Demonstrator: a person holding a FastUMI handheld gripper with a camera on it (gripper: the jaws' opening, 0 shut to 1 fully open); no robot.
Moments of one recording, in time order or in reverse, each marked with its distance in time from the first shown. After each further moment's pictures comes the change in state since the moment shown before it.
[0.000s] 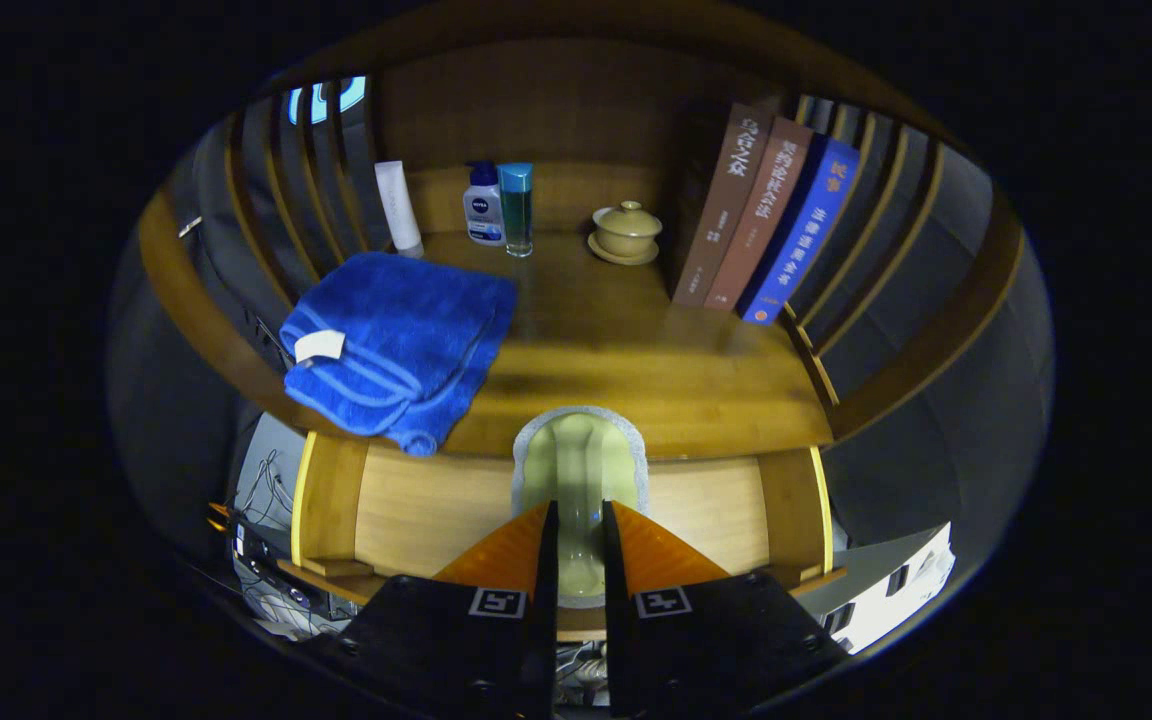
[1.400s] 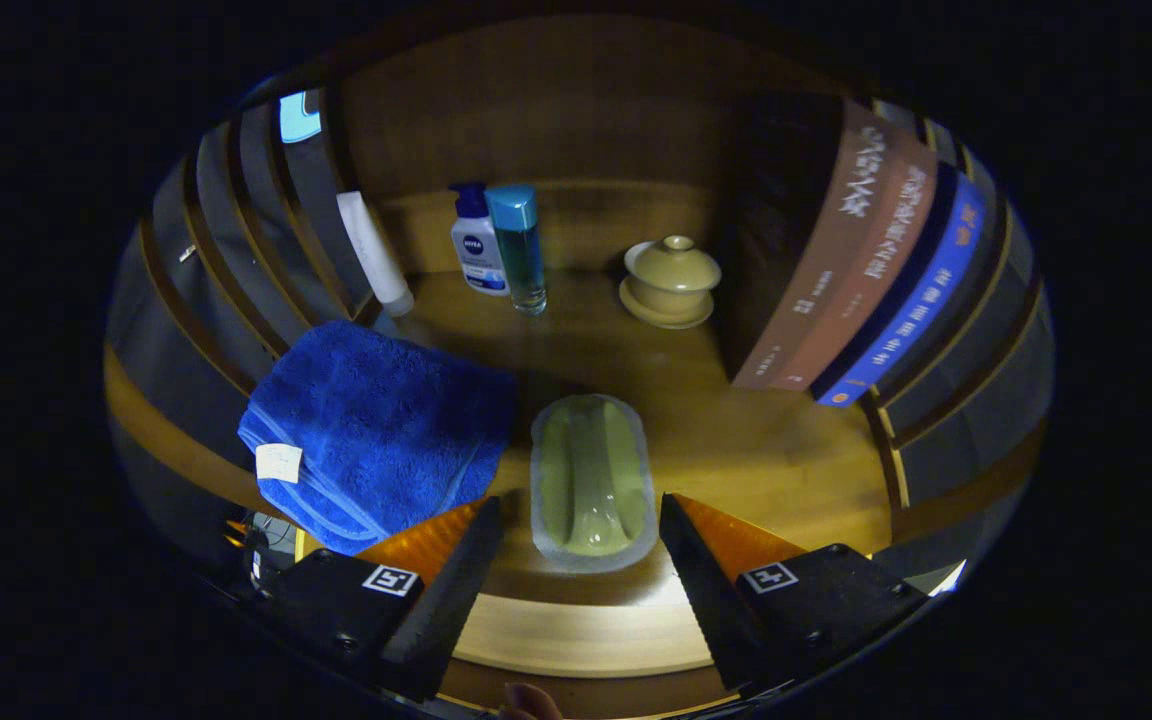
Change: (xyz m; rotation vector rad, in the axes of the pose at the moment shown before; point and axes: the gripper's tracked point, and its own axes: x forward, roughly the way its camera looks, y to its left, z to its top) arm 0.062 0.006 0.062 0.018 -0.087 0.090
